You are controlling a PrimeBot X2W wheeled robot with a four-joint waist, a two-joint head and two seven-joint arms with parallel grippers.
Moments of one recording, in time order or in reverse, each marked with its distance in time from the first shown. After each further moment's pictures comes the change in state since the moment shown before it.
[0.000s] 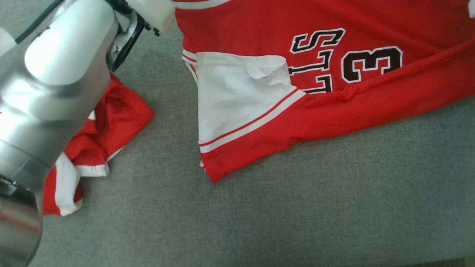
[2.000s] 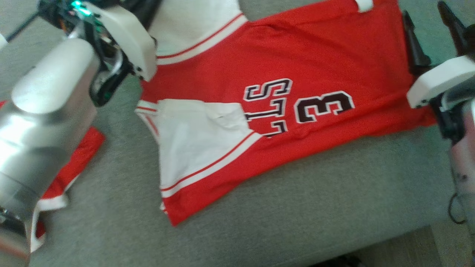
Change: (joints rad) left arm 0.137 0.080 0.006 -0.034 -0.193 -0.127 0.253; right arm 0.482 0.035 0.102 -0.537 -0.104 0.000 -0.022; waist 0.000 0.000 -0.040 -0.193
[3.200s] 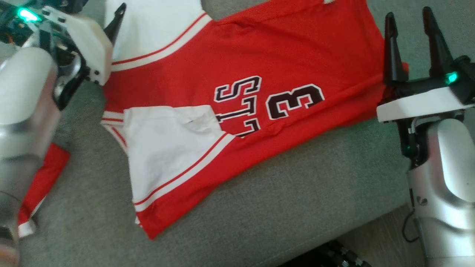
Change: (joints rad) left arm 0.095 0.026 0.263 0.090 0.302 0.000 0.180; right arm 0.127 0.198 -0.103 -0.163 -0.032 0.000 -0.190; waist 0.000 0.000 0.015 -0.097
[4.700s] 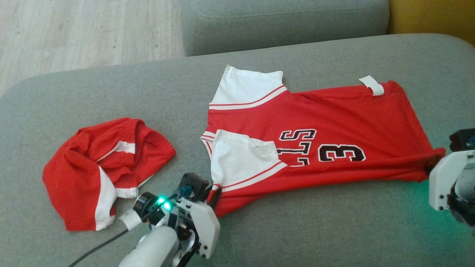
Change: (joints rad) left arm 0.727 -0.278 0.022 -0.191 0.133 0.134 -0.012; right arm 0.086 -0.397 0.332 0.517 0.353 0.000 0.636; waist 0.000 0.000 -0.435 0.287
